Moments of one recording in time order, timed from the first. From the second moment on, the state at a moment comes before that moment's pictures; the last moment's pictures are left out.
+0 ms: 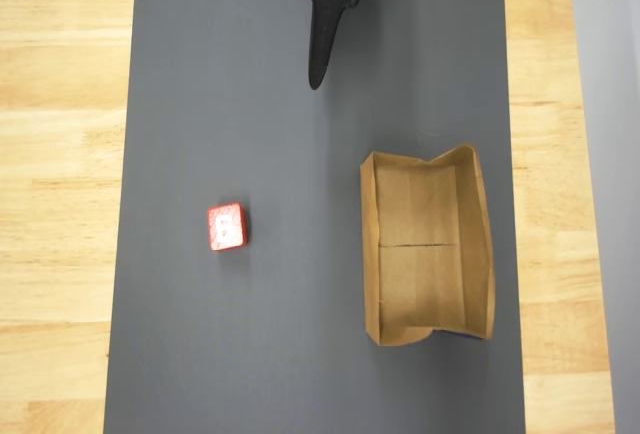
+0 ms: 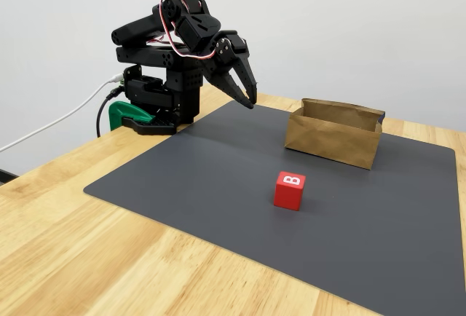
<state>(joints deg) 17.6 180.2 155.0 63.0 -8.0</state>
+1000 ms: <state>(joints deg) 17.6 180.2 155.0 63.0 -8.0</state>
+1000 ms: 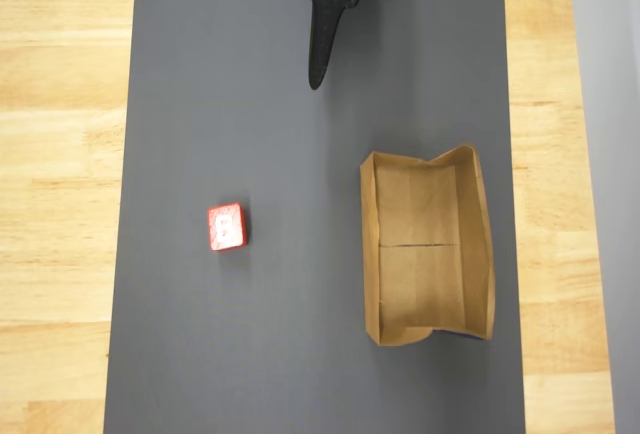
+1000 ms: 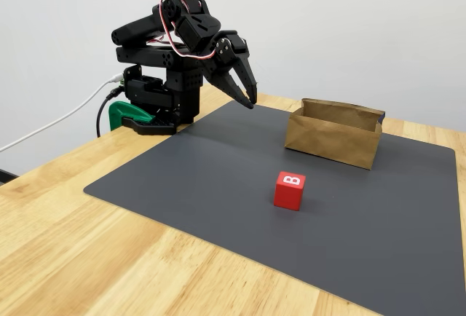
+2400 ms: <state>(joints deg) 22.7 144.8 120.8 73.0 -4.3</state>
